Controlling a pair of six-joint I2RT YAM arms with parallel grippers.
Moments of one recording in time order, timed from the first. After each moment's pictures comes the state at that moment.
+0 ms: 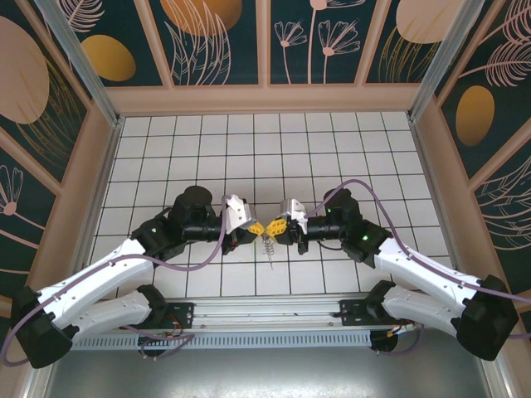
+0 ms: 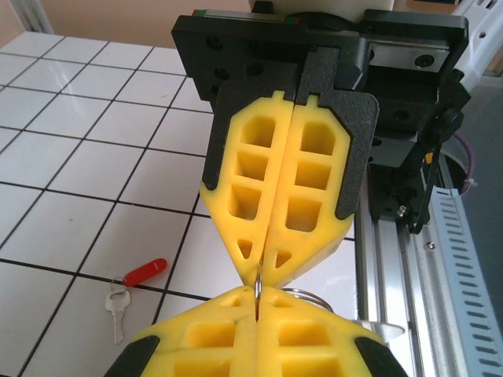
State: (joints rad) left arm -0.82 0.98 0.78 -0.28 0.54 0.21; right arm 0.80 0.98 0.60 0.06 -0.71 -0.19
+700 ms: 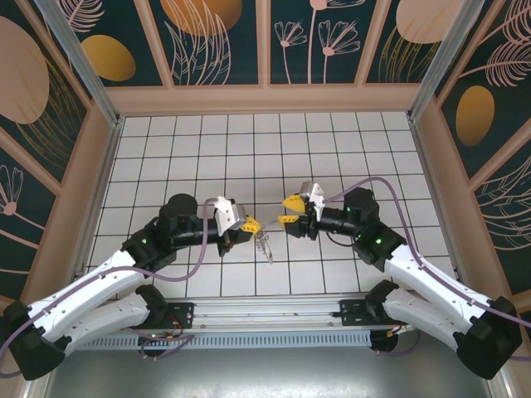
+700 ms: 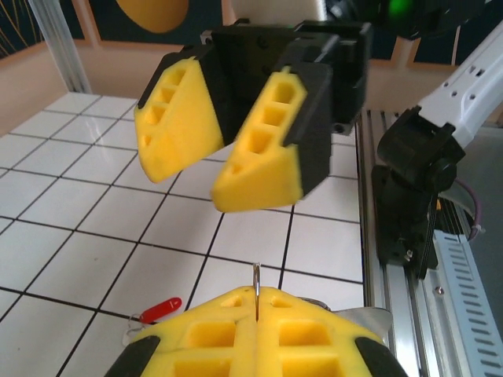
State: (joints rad) left arm -0.82 0.85 0.68 -0.12 0.52 0.12; right arm 0.66 0.86 0.56 0.13 -0.59 0.00
